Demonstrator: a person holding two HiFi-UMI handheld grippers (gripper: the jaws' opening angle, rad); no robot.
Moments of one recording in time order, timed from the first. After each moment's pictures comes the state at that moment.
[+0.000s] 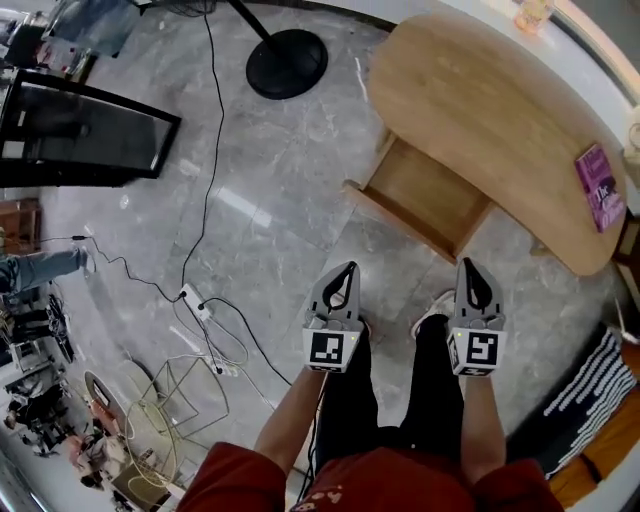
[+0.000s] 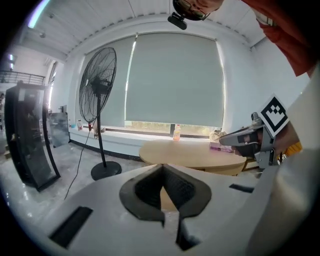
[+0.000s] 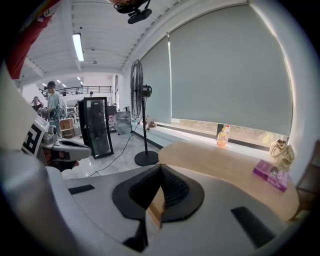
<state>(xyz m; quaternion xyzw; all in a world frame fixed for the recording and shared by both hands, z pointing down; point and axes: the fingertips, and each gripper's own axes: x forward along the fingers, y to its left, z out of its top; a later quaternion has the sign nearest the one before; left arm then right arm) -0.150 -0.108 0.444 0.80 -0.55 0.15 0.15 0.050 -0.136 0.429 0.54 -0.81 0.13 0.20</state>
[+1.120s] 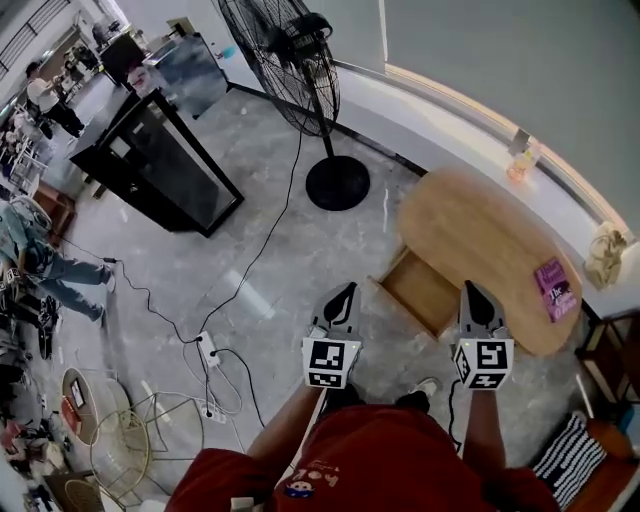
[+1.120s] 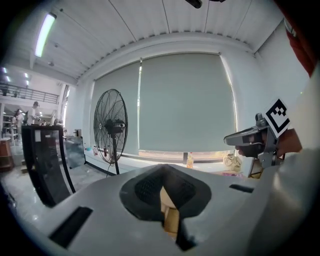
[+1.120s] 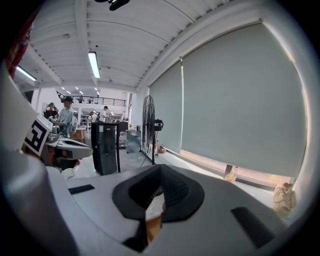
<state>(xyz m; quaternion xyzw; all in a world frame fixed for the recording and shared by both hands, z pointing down) -0.200 -0.111 0.122 0.77 -0.62 0.10 0.08 0.007 -0.156 0.103 0.49 -0.86 0.05 0.14</state>
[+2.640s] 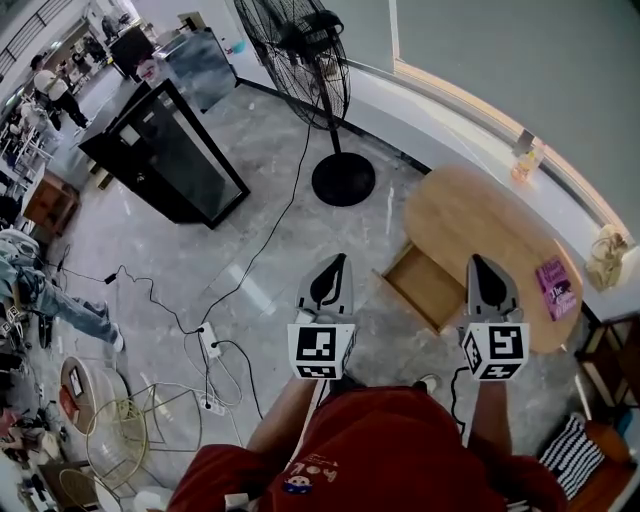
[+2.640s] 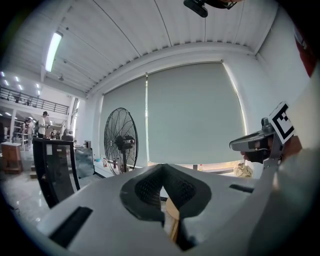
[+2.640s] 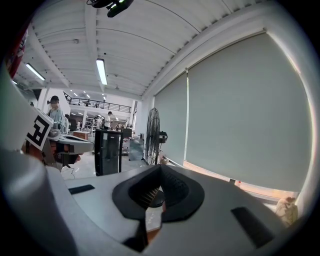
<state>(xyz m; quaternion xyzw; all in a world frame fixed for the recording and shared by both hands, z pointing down) -0.230 -0.097 0.035 0.74 -0.67 0.06 0.03 -0.017 -0.149 0.025 0.48 -0.87 0.00 0.11</state>
